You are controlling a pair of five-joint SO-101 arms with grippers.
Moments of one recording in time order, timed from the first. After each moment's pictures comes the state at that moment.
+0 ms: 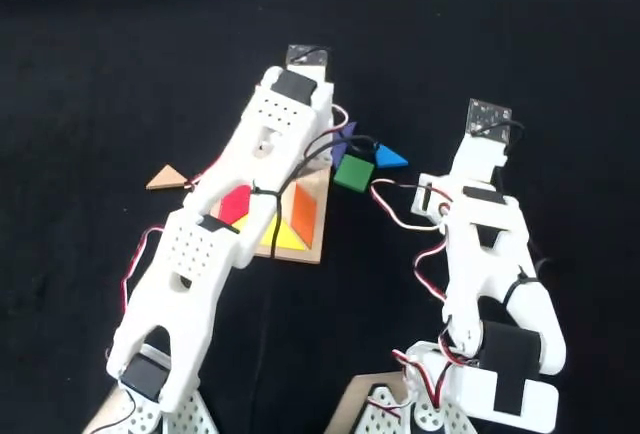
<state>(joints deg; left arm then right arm) 21.6 56.1 -54.8 93.1 21.8 12.6 -10.5 52.8 31.6 -5.8</state>
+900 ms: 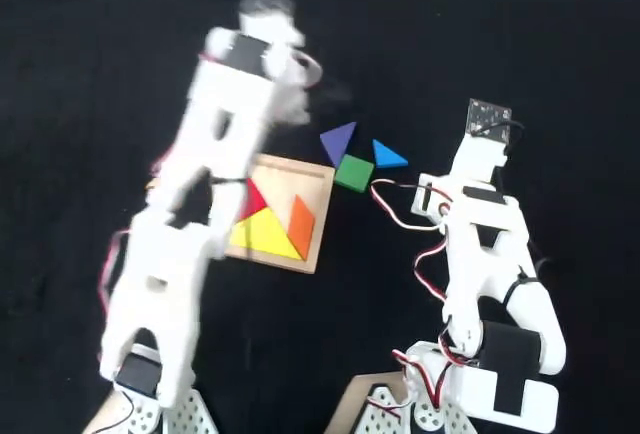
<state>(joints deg) 14.2 47.6 -67.3 100.3 21.6 12.6 -10.5 52.8 31.6 -4.5</state>
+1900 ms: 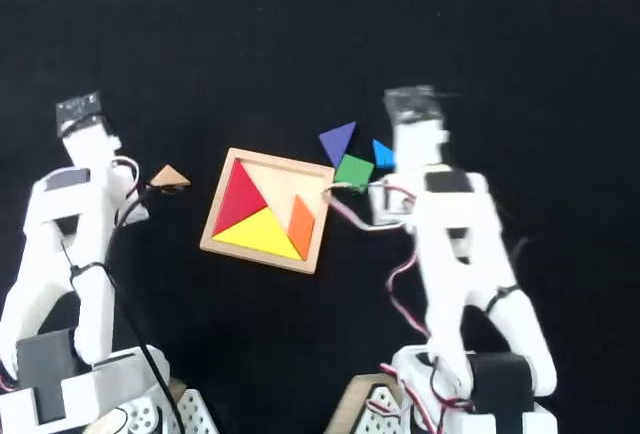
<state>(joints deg) -20.0 -11.0 43.5 46.7 2.8 -4.4 -19.0 46.5 51.6 6.9</state>
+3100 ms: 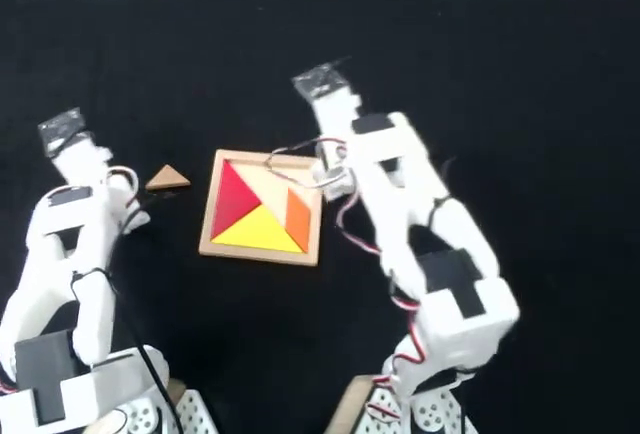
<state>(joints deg) -20.3 -11.1 50.0 37.7 10.2 -12.5 9.7 16.8 59.4 12.6</state>
